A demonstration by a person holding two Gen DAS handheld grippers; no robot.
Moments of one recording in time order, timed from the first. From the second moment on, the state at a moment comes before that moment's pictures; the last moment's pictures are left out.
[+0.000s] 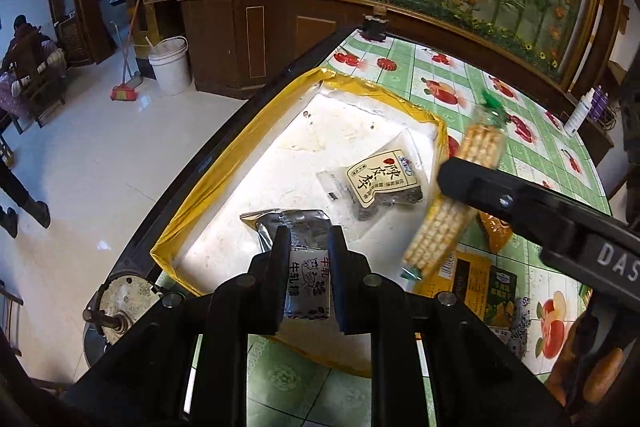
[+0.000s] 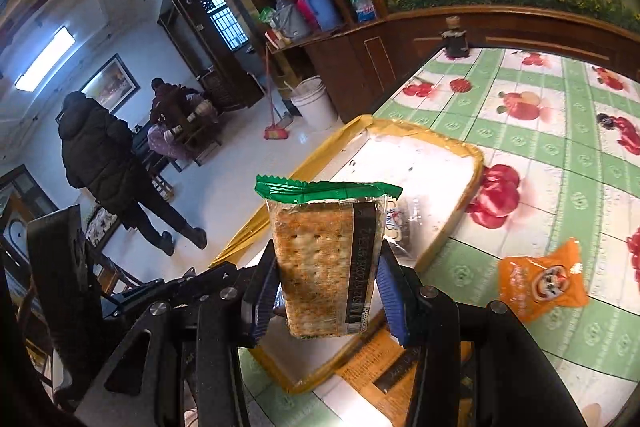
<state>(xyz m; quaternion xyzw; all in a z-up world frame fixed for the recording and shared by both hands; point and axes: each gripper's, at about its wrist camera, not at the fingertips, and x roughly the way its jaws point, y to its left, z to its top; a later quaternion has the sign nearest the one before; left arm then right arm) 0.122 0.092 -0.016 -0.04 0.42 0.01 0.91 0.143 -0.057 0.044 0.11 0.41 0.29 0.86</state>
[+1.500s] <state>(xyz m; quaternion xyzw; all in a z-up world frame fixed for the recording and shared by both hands) 0.108 0.033 0.000 0.02 0.40 -0.01 0.92 0.126 -0.147 0.036 0.11 0.42 0.17 0.89</state>
